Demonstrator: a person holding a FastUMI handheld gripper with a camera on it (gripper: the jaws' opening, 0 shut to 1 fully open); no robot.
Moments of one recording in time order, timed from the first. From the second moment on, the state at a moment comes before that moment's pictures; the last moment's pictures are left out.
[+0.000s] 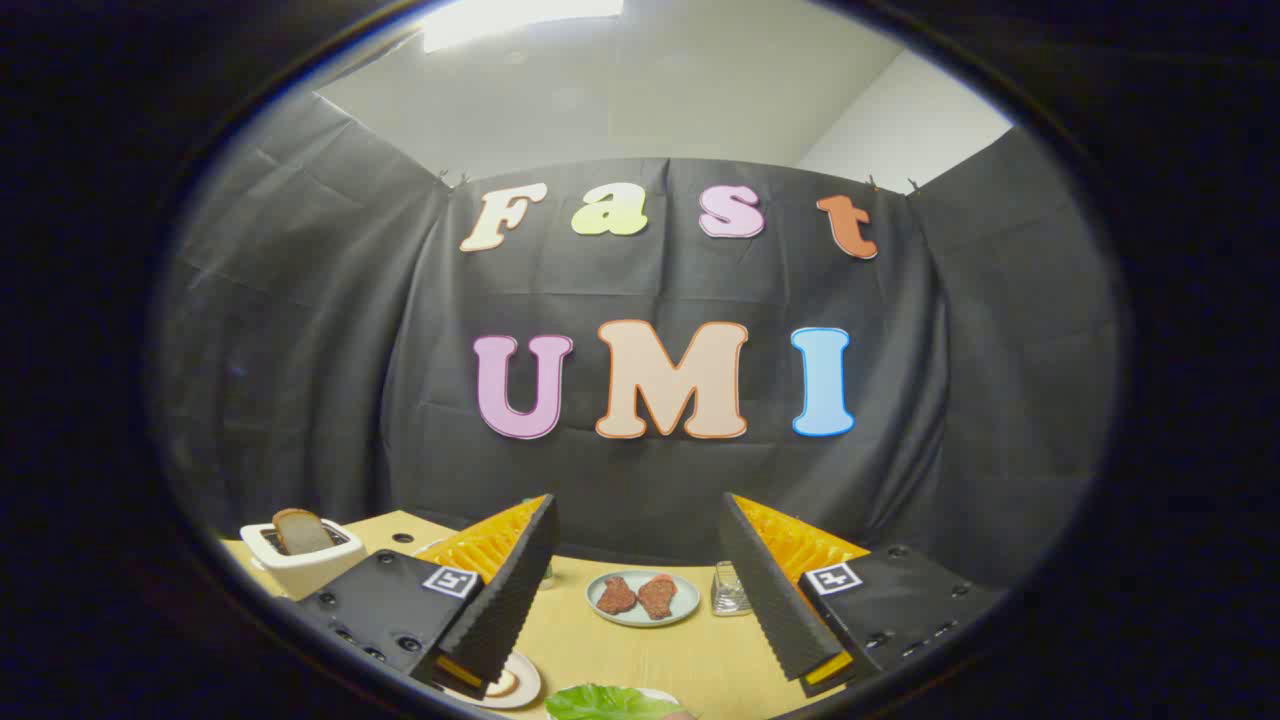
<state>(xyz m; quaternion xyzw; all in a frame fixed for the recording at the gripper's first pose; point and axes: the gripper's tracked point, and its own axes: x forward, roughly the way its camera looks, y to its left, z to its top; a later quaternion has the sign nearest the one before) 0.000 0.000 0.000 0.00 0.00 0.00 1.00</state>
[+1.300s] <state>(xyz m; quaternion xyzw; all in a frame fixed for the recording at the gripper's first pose) 0.000 -0.010 -0.025 0.01 0.03 0.03 1.00</state>
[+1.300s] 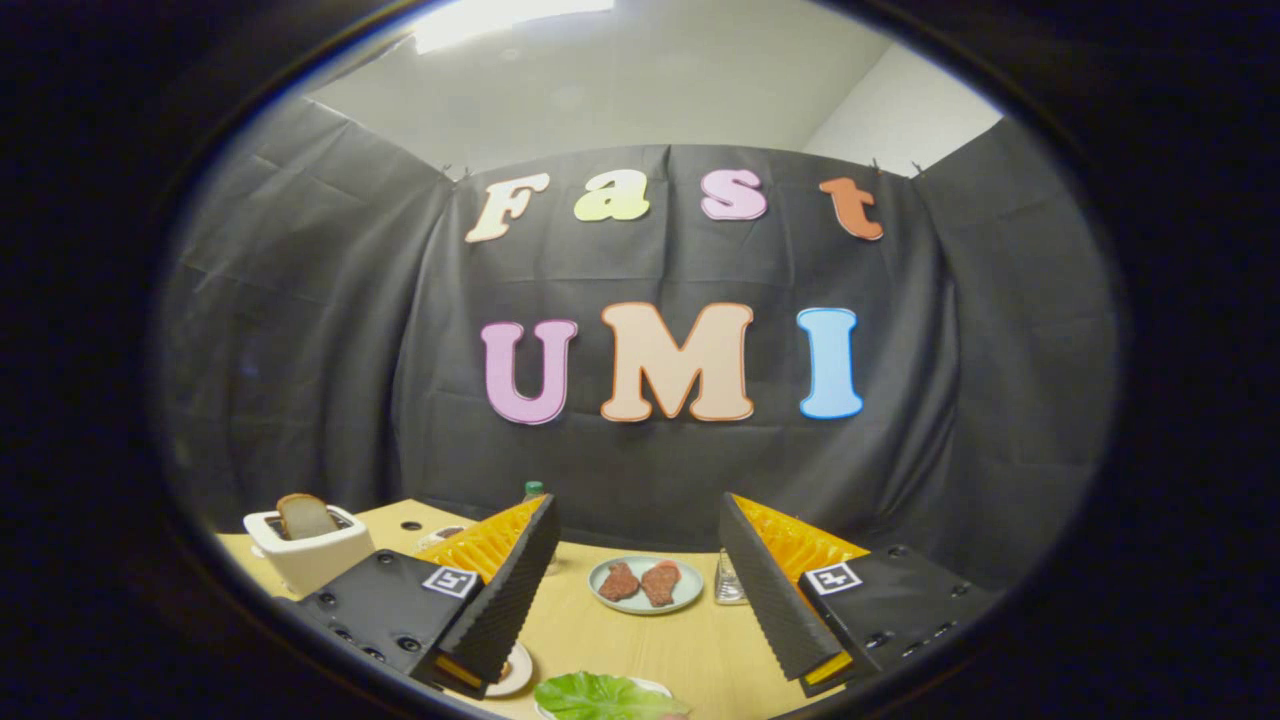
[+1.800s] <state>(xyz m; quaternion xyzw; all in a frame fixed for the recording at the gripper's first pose) 0.005 0.004 -0.080 -0.05 0.12 0.14 0.98</state>
